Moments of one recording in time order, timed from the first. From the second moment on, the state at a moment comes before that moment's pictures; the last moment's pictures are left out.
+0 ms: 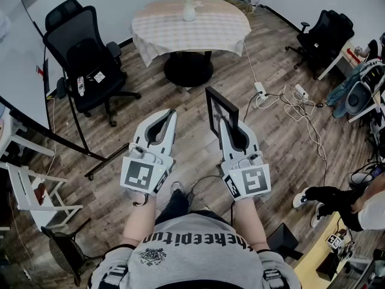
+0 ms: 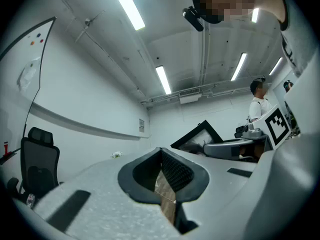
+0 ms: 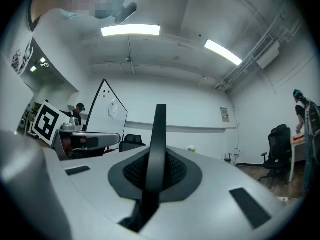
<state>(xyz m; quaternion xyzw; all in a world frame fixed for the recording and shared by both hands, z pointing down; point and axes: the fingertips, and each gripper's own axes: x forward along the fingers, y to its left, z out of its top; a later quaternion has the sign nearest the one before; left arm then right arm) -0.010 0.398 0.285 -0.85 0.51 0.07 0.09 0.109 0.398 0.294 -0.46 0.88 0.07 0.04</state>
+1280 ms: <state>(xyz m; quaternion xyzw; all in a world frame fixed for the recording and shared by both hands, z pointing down) -0.068 0.318 0.284 -0.86 0.49 0.07 0.10 0.061 0.325 0.299 -0.49 0.87 0.06 0.06</state>
